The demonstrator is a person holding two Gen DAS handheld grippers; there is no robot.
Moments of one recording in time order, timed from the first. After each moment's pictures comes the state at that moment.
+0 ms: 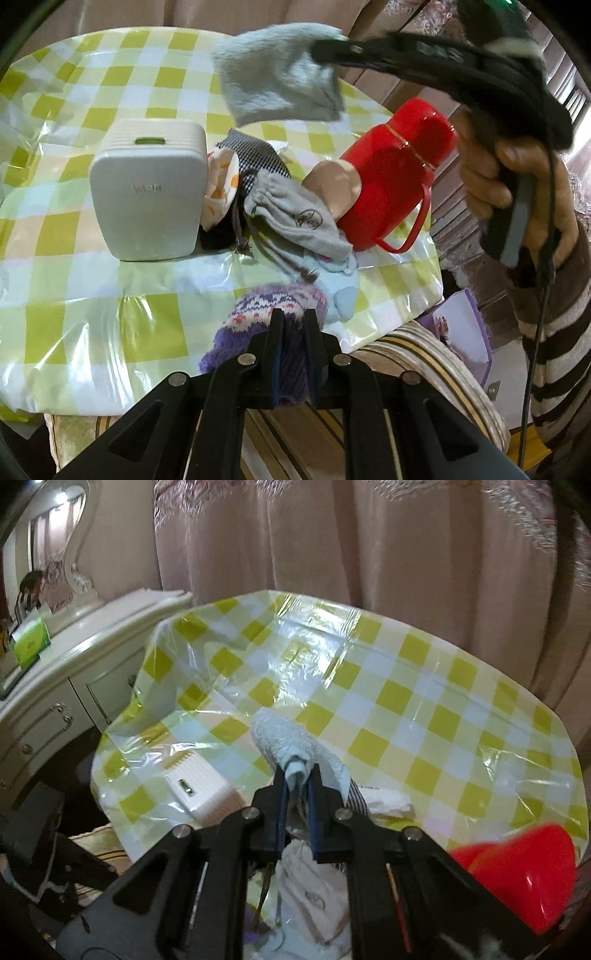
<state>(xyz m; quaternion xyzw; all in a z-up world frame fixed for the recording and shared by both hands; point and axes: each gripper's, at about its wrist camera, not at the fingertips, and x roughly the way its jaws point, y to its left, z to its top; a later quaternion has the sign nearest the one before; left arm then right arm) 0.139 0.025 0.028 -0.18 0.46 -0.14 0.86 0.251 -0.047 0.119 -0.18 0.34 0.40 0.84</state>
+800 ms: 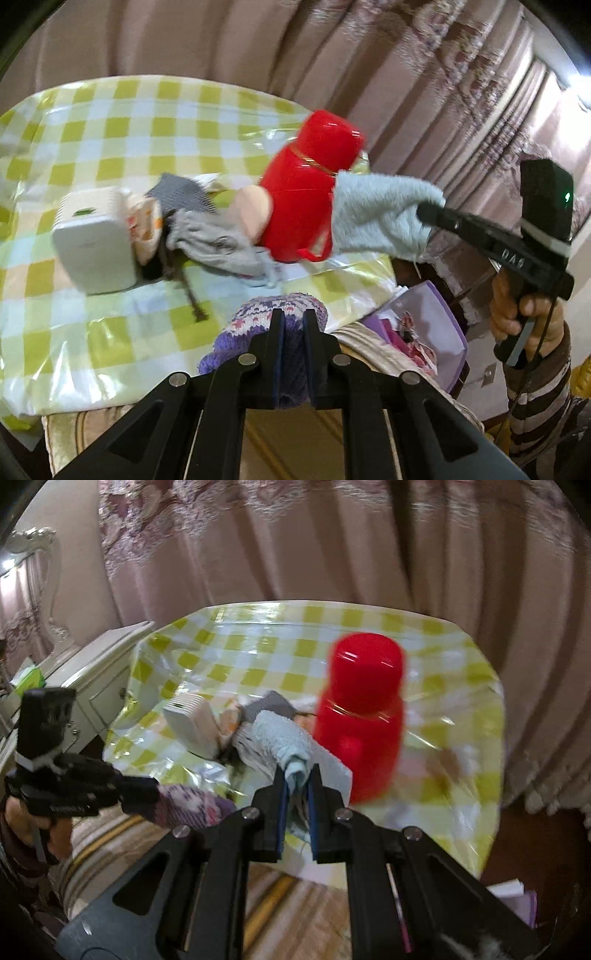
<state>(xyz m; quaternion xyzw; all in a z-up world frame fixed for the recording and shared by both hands) 0.111 -0.030 0.091 -0.15 0.42 -0.18 0.88 0.139 -0.252 0.137 -0.08 0.36 0.28 0.89</state>
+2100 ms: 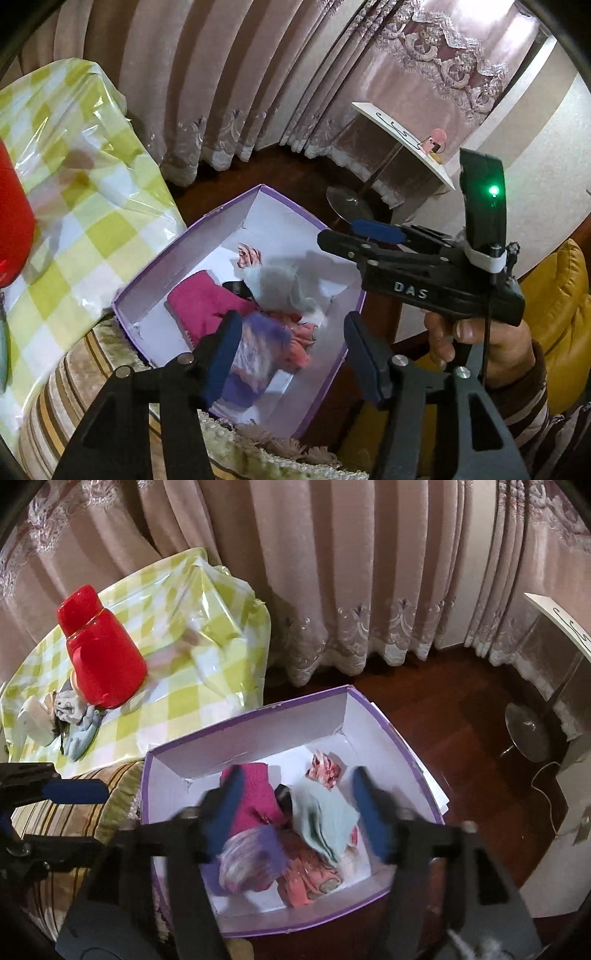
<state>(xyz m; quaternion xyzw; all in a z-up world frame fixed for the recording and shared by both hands) 0.107 -0.379 0.072 -0.01 0.49 -0.42 0.76 0.047 -0.532 0.058 0.04 0.45 -0.04 0.89</state>
